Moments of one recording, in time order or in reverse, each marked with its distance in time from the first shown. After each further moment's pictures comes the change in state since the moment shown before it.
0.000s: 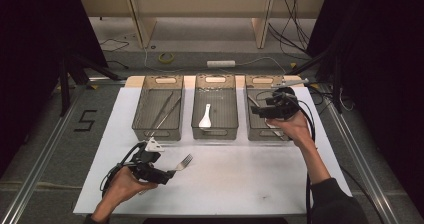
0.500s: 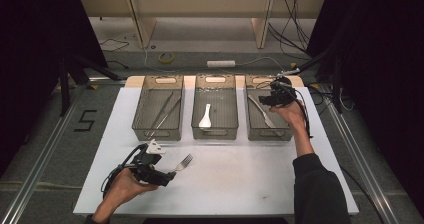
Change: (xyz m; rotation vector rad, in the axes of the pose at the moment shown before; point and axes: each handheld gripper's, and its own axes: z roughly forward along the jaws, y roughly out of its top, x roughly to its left) left arm -0.002 -0.004 0.005 0.004 -0.003 0.014; right arm -0.053 0.016 0.050 0.112 -0.204 0.039
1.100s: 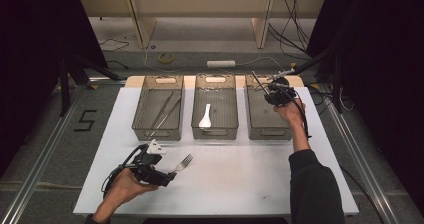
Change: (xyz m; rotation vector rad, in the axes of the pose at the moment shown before) left arm 0.000 0.000 0.001 0.001 -0.005 0.003; right arm -0.003 0.001 0.013 0.049 -0.089 -0.089
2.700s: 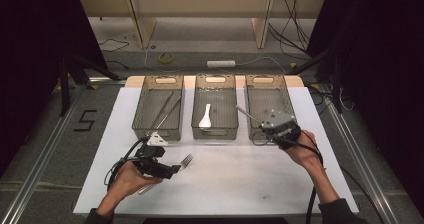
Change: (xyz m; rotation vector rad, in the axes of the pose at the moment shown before) left arm 0.003 0.015 -0.002 -0.048 -0.028 -0.022; right arm 0.080 -0.071 -0.100 -0.158 0.048 -0.452
